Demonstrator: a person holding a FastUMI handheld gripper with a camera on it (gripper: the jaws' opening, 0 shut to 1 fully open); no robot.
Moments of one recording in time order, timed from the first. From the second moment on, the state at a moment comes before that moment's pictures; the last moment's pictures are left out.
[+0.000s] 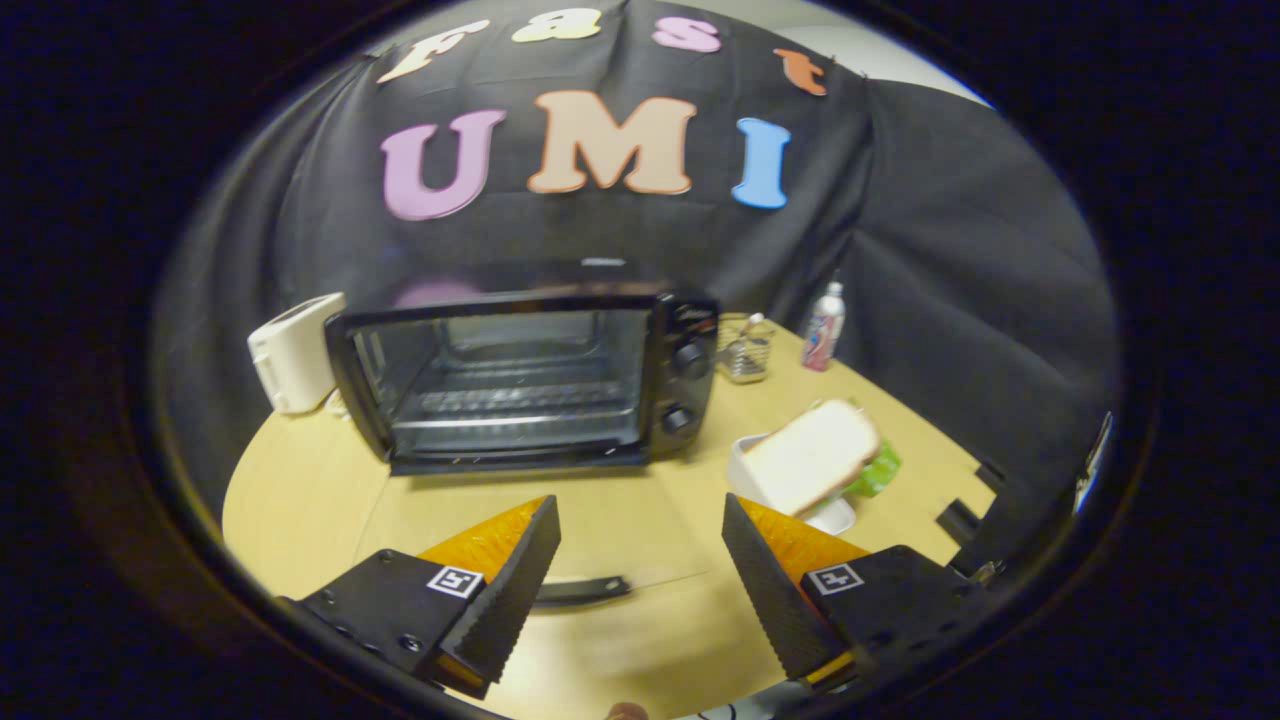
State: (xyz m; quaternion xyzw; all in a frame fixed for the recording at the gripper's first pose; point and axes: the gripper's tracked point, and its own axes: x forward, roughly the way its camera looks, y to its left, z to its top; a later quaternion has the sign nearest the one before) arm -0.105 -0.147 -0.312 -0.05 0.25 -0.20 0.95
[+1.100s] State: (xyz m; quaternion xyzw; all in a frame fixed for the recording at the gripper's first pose) arm -0.062 -0.328 -0.396 0.25 0.27 -0.27 0.89
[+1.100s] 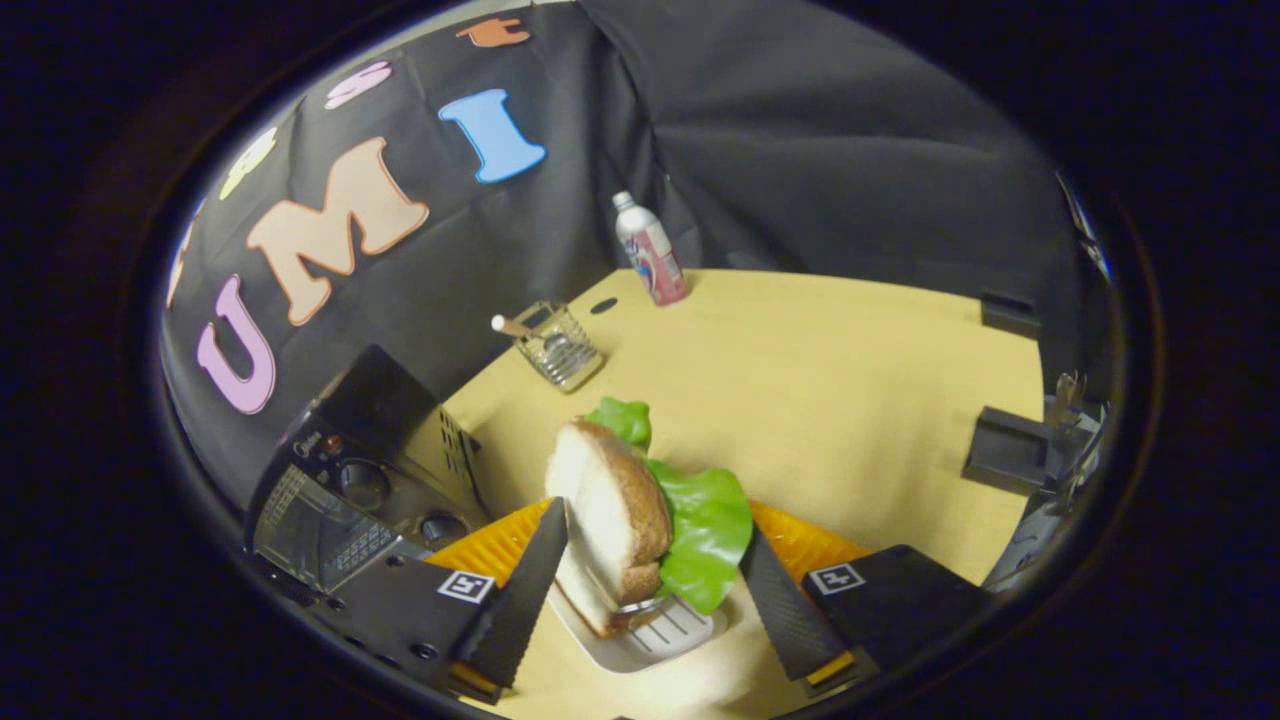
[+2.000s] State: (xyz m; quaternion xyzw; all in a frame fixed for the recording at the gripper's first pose) arm -0.047 -0.317 -0.346 0.31 0.20 -0.25 0.90
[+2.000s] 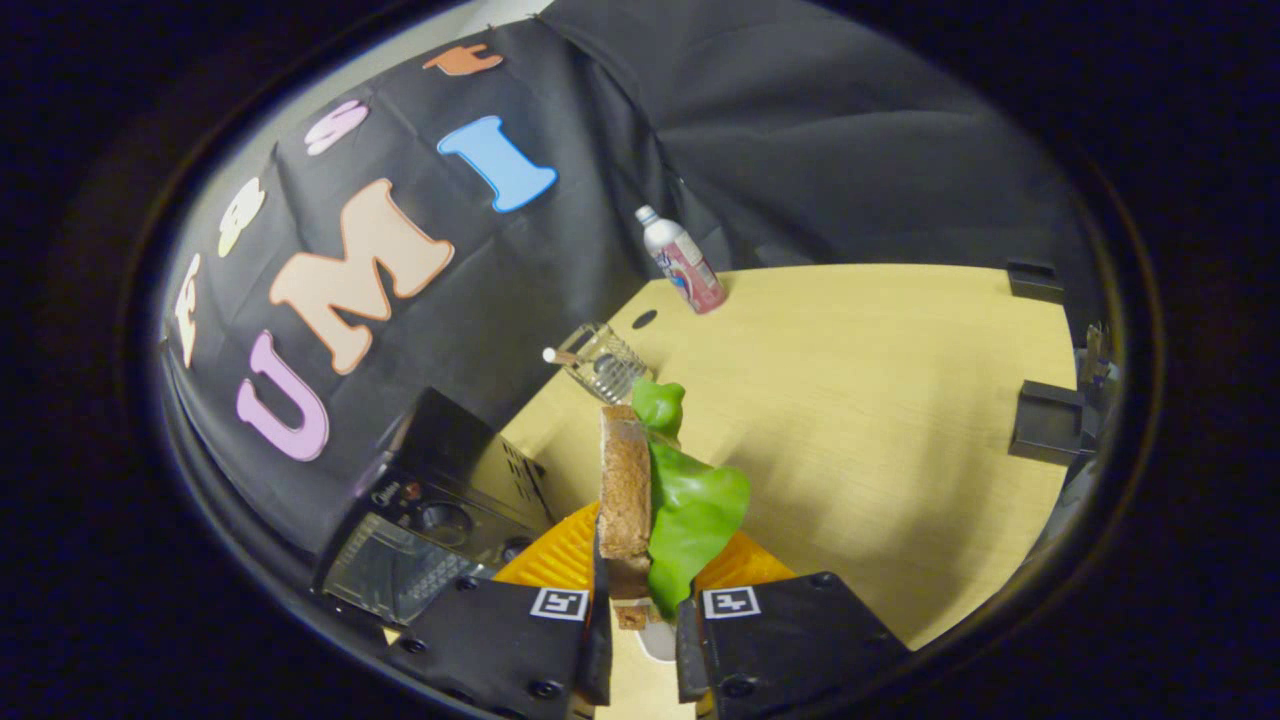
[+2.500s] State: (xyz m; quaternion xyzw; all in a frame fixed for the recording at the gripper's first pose) arm -0.065 -0.252 -0.302 0.38 0.13 -0.21 0.89
